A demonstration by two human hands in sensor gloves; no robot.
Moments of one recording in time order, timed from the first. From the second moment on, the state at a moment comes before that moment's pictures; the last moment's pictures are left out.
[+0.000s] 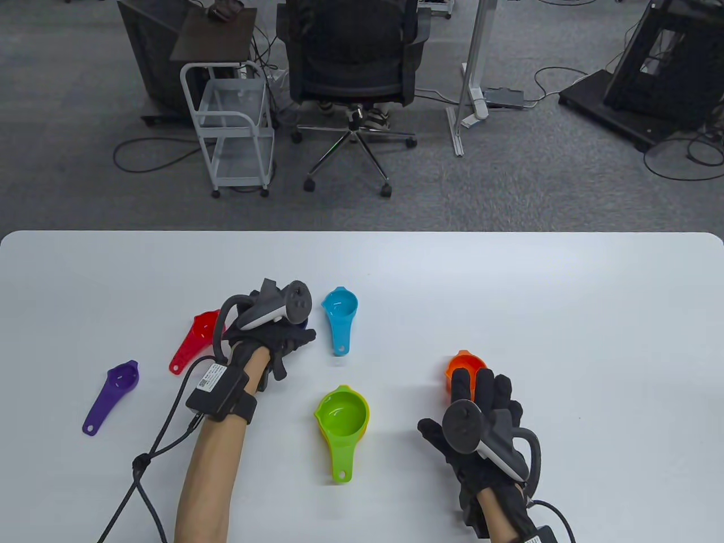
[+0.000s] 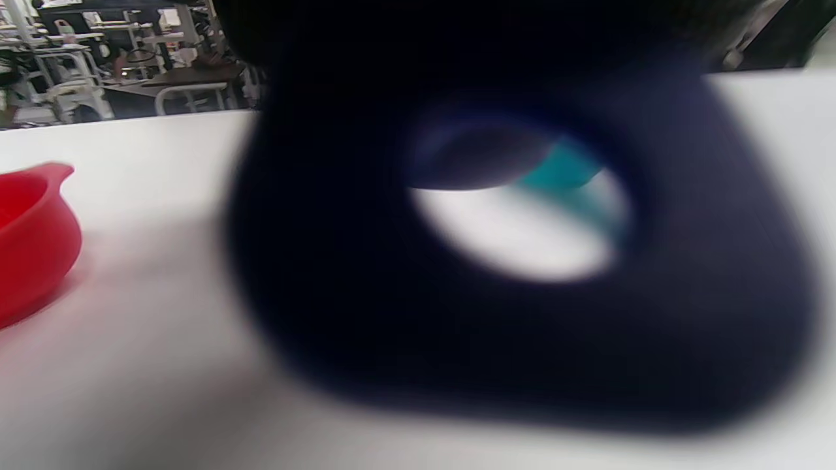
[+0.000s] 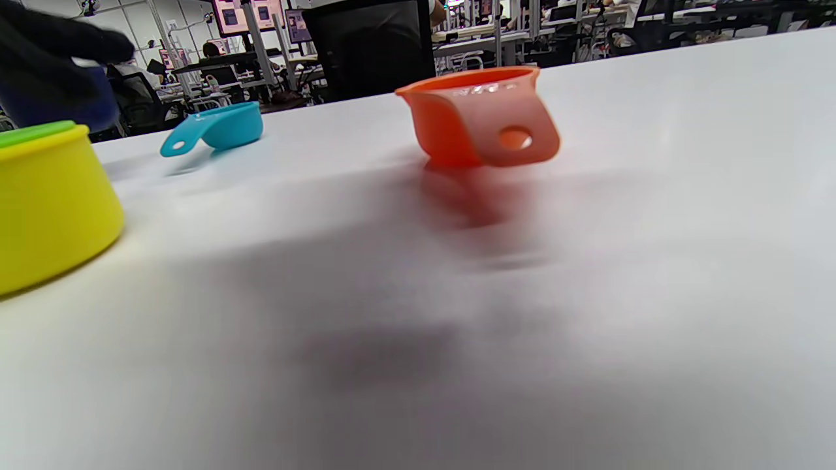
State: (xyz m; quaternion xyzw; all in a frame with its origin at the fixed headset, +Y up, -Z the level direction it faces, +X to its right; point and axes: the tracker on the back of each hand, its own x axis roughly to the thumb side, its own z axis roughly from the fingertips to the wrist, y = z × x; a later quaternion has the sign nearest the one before) left_hand -0.178 -0.676 -0.480 -0.12 -0.13 -0.04 0.98; right_hand 0.136 -0.720 -0.292 0.00 0.08 0.99 0.11
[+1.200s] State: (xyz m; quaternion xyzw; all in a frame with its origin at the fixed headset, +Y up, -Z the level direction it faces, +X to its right) left_hand -0.088 -0.710 -0.325 -0.10 -0.04 0.04 0.99; right_hand 0.125 -0.718 -0.286 0.01 0.10 0.99 0.09
